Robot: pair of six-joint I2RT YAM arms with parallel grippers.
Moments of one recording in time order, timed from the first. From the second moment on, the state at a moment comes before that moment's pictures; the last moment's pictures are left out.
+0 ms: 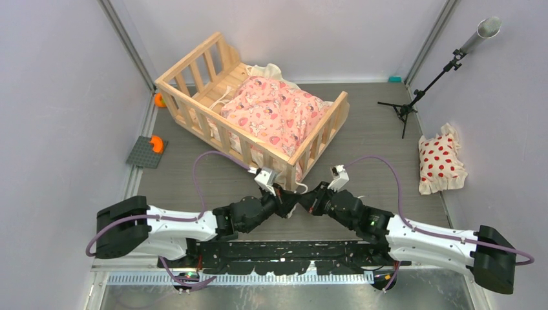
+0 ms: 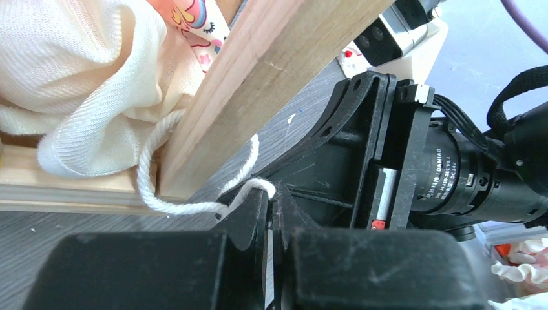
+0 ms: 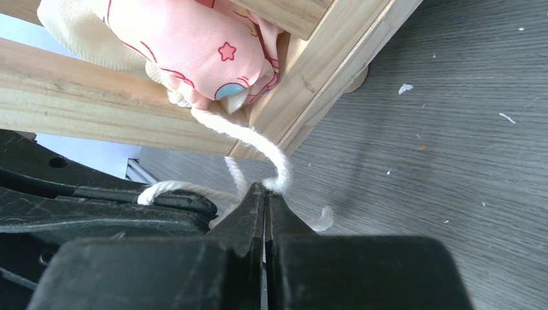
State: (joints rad) left arm -1.29 1.24 0.43 0.70 -0.44 -0.64; right arm 1.08 0.77 0.25 0.16 0.31 1.05
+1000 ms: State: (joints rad) left arm -1.33 1.24 0.39 0.88 -0.53 -0.68; right arm 1.09 0.76 0.25 0.22 0.30 1.00
